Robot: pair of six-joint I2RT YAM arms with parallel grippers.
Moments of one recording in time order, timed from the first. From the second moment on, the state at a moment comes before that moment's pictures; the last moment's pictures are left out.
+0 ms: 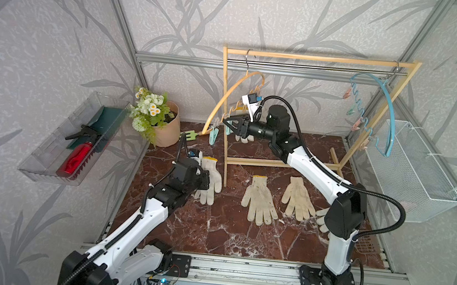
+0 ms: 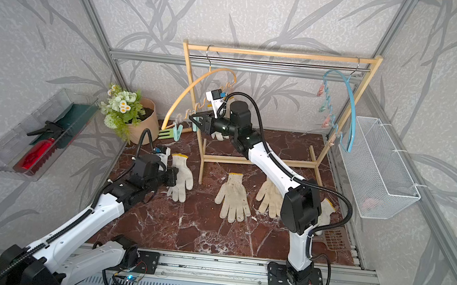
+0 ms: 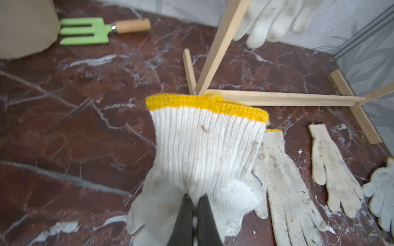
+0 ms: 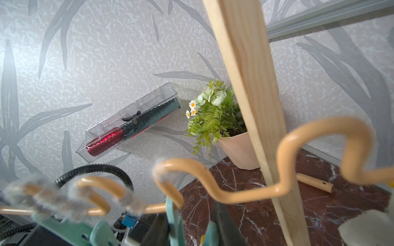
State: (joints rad) left arm -0.36 0.97 0.71 -0.32 -0.03 -0.35; right arm 0.63 1.95 1.84 0.10 -0.66 0.46
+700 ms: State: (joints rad) left arm -0.41 1.04 0.88 -0.20 0.08 -0.23; right arm 0.63 1.94 1.82 0.11 -0.66 0.46
